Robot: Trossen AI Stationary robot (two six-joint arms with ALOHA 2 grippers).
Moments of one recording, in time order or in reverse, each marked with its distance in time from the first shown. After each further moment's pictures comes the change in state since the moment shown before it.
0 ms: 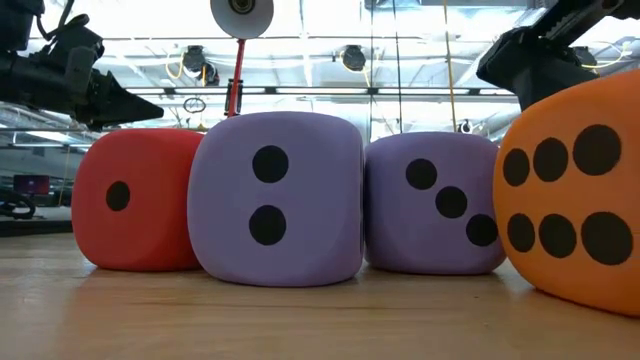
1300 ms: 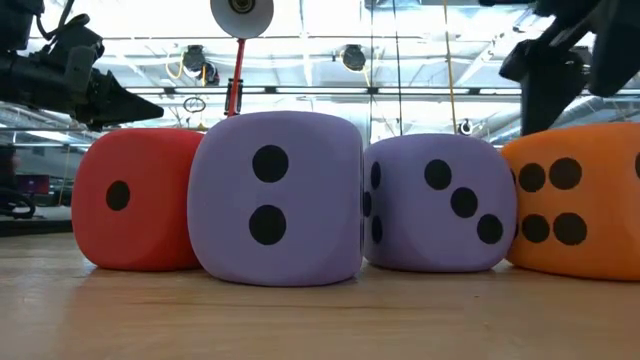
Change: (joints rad) left arm 0.000 0.000 0.000 0.000 0.000 -0.008; right arm -0.044 -0.274 -0.008 -0.132 0.146 0.106
